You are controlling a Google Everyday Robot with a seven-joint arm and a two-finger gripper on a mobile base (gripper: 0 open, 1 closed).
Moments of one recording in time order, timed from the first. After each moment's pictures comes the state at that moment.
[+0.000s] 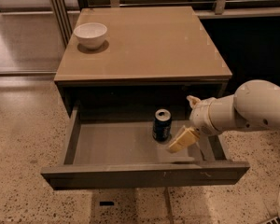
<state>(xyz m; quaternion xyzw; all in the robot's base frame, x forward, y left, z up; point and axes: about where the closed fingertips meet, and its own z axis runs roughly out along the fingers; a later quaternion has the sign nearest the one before) 0.528 -0.125 0.740 -0.52 0.77 0.10 0.35</state>
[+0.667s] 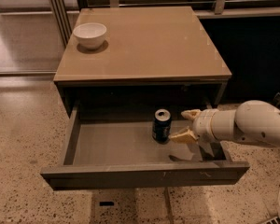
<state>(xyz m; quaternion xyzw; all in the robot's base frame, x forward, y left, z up) 0.553 -0.145 0.690 -0.47 0.78 0.11 0.40</state>
